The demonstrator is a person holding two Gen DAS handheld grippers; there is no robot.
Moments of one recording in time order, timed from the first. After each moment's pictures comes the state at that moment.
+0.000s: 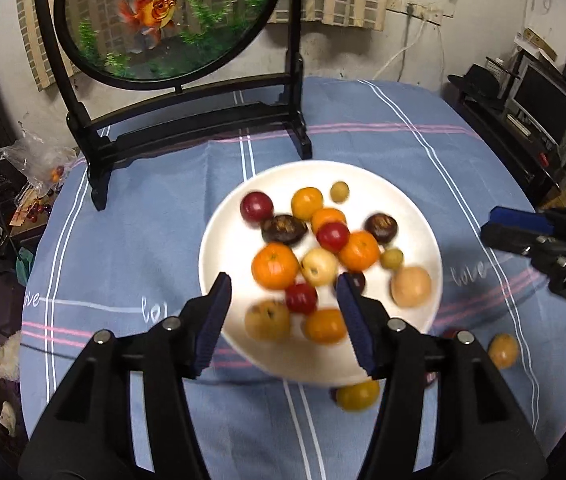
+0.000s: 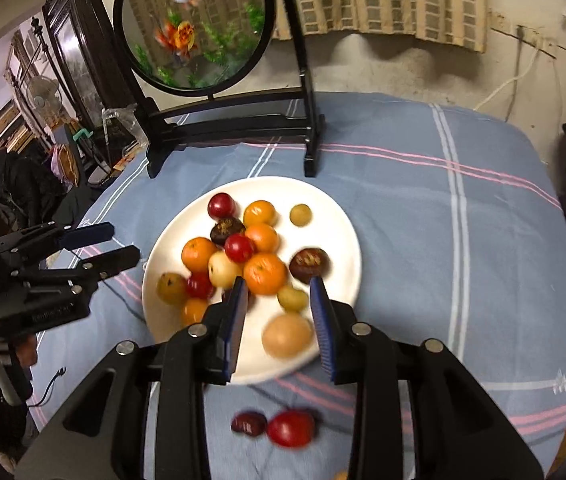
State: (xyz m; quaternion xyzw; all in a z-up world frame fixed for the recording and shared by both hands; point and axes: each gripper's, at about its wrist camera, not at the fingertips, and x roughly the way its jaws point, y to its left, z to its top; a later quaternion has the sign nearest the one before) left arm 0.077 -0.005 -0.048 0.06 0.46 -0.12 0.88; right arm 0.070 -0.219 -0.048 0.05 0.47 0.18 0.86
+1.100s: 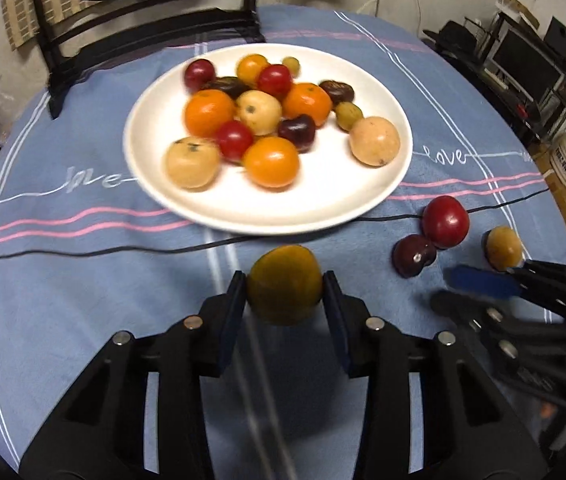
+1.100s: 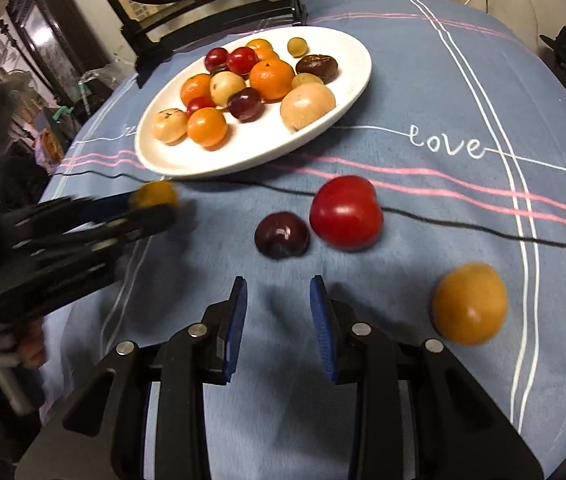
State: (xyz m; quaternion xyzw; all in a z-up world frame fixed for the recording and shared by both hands) left arm 0.008 -0.012 -0.134 0.04 0.51 -0.15 0.84; right arm -0.028 -0.183 -0.151 0.07 0.55 0.13 0.82
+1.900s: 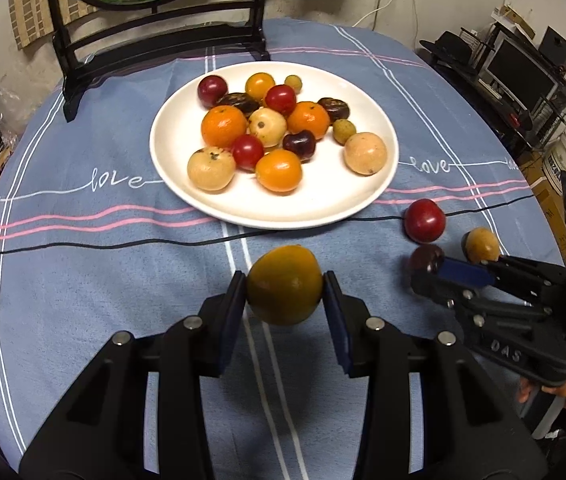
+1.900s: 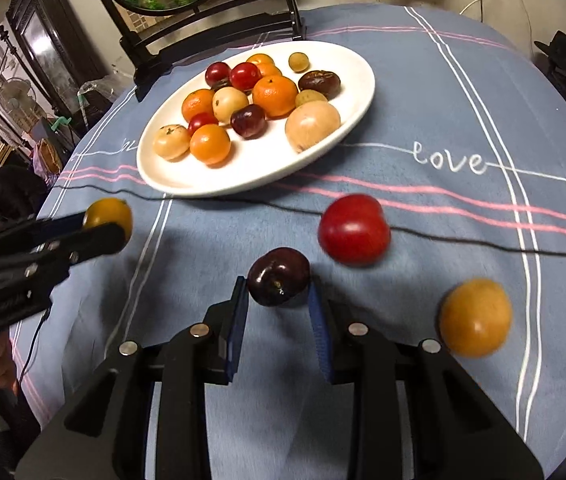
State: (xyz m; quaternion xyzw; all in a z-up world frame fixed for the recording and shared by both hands) left arm -0.009 -0.004 -0.108 0.04 0.50 -0.16 0.85; right arm -0.038 -0.183 -0.138 0.09 0.53 0.14 0.83
